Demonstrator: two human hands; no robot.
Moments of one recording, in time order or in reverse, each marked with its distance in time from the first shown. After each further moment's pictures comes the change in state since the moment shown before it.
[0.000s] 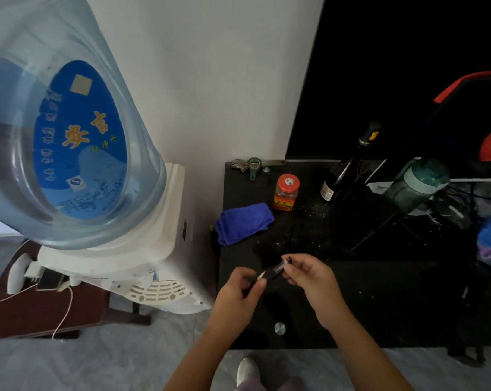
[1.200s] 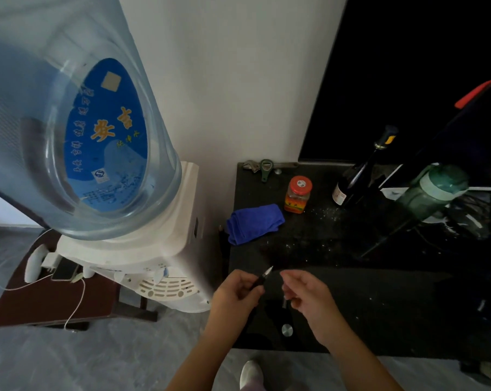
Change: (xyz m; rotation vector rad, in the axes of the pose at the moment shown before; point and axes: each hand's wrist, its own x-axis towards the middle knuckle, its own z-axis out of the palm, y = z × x) left_hand -0.010 -0.007 -0.013 -0.203 0.074 -0.077; right_hand -0.006 0.018 0.017 0.062 -0.067 0.243
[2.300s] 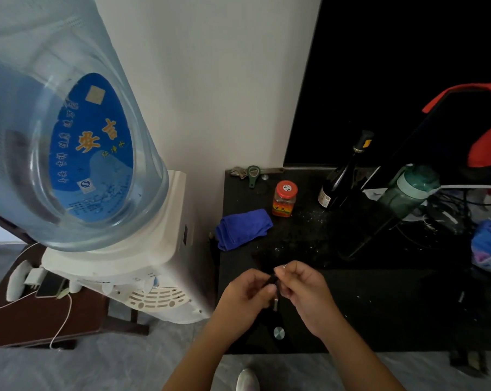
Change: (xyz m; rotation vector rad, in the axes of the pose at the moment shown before) left_hand -0.004 0.031 0.009 0.022 -0.327 0.120; right_hand -0.020 -0.024 -0.005 0.194 -0.089 -0.177
